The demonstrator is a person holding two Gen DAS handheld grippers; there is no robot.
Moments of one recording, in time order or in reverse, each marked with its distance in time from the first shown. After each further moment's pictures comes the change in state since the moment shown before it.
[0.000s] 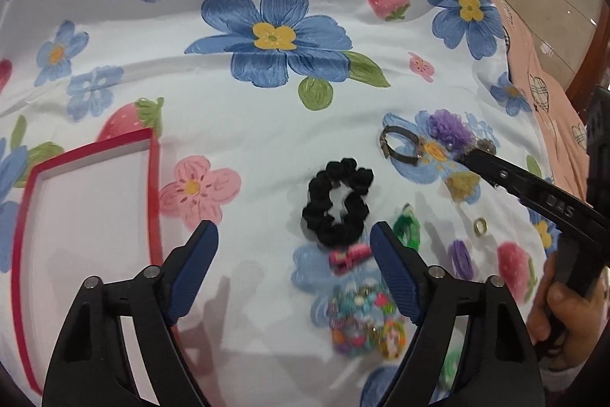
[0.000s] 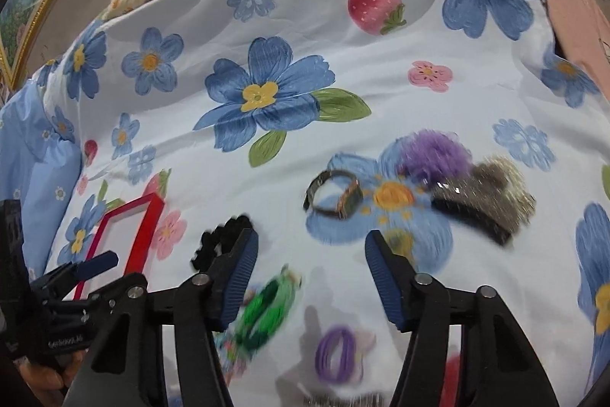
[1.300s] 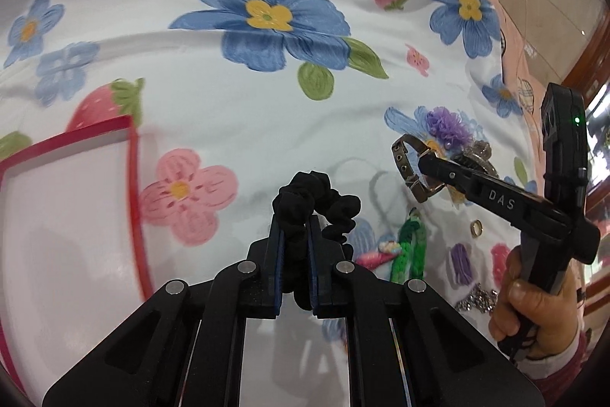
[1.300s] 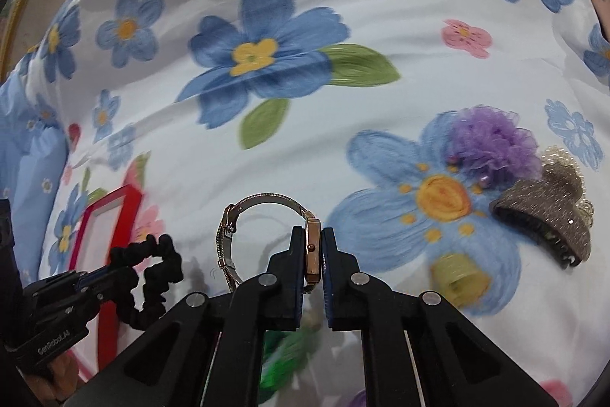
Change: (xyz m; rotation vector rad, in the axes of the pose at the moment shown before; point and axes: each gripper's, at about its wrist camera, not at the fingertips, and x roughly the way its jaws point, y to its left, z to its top) left arm 0.020 0.029 0.007 -0.030 0.057 -0.111; right arm 0.068 0.016 0.009 -0.002 0.137 0.031
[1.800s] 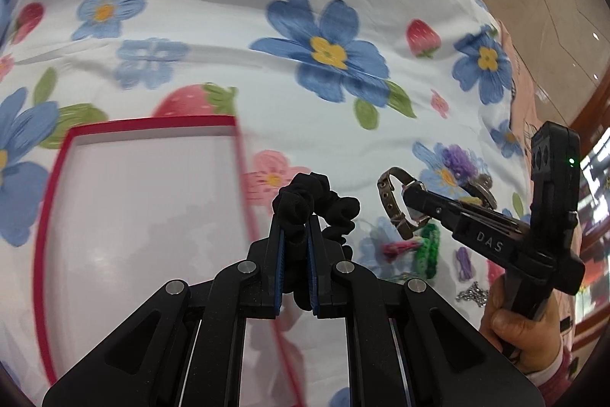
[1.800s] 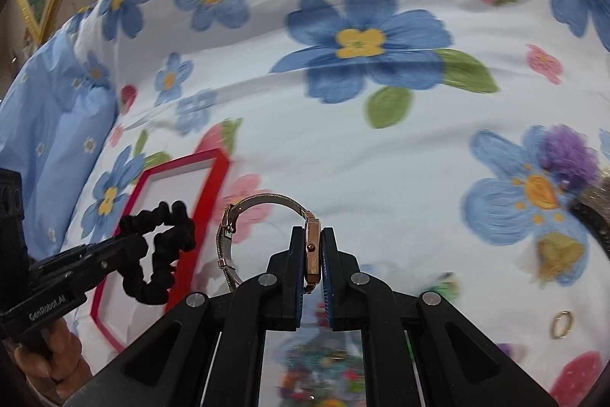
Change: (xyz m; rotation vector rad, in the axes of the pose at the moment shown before) left arm -0.069 0.065 -0.027 -0.128 -0.104 0.046; right arm -0.003 0.095 -0.021 -0.137 0.023 0.136
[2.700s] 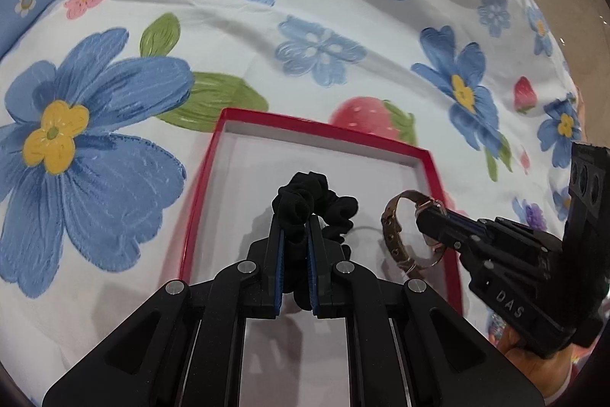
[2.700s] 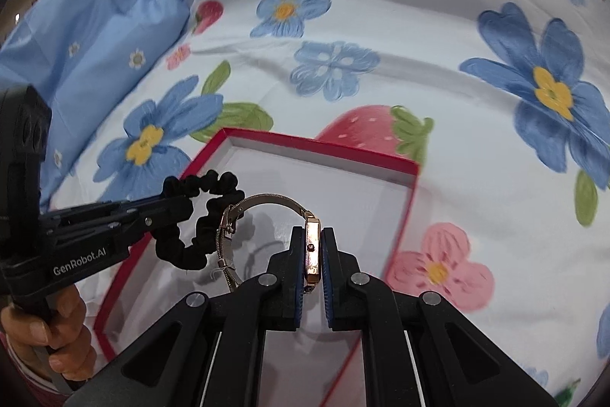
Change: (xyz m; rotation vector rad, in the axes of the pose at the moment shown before) left arm 0.014 0.165 0.012 -0.223 0.019 0.151; right arm 0.111 0.166 0.018 -0.342 0.121 0.085
